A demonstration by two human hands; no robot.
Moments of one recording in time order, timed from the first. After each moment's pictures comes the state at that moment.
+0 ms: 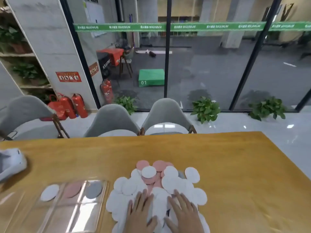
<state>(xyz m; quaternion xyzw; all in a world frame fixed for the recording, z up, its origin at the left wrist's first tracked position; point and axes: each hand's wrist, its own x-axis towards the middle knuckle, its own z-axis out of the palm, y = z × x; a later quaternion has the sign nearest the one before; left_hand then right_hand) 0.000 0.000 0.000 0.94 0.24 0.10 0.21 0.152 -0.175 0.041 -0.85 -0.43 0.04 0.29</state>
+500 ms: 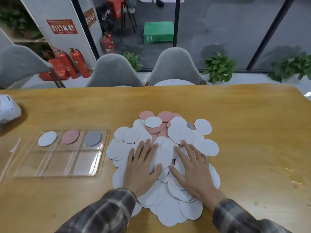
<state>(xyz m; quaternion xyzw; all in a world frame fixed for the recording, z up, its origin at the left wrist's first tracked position) -0.018 -0.033 0.005 0.94 0.29 0.07 0.16 0.146 -0.186 0.006 -0.85 -0.50 0.02 0.16</state>
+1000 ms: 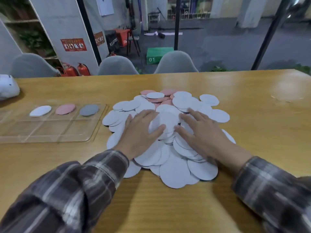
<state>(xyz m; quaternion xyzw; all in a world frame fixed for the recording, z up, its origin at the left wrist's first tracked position) -0.024 -0.037 -0.003 0.92 0.27 0.20 0.21 0.142 -0.188 0.001 -0.85 -0.50 0.02 0.17</state>
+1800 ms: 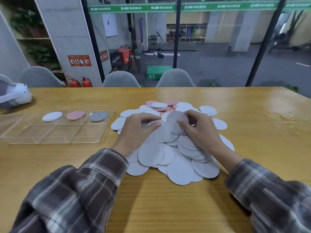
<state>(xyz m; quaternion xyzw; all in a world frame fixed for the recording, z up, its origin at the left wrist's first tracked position) -0.051 -0.027 0.018 0.84 0.19 0.36 0.36 0.128 -0.174 0.013 -0.72 -0.49 -0.01 0.49</state>
